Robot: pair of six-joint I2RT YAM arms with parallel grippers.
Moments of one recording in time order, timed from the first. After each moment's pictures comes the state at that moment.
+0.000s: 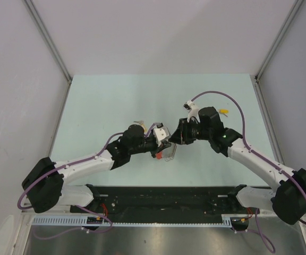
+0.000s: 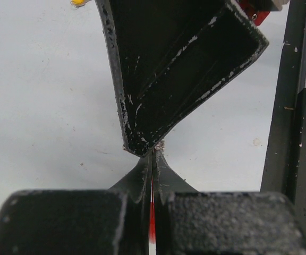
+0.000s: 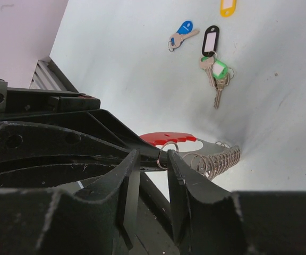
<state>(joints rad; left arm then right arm) -0.87 1.27 0.68 0.27 0.34 0.17 0.60 1.19 0.87 -0.20 -0.45 0.50</state>
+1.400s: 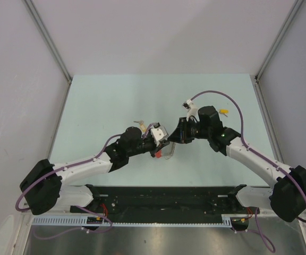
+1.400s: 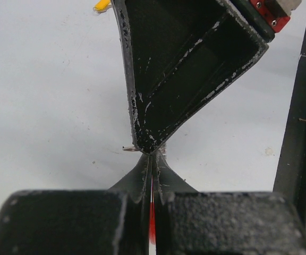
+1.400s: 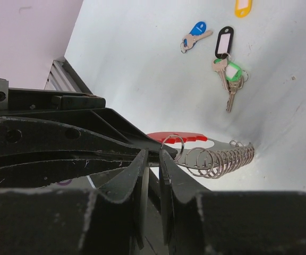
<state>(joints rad) -0.87 1.24 0.63 0.33 0.26 0.15 0.59 1.22 0.86 -0.16 -0.51 0.54</state>
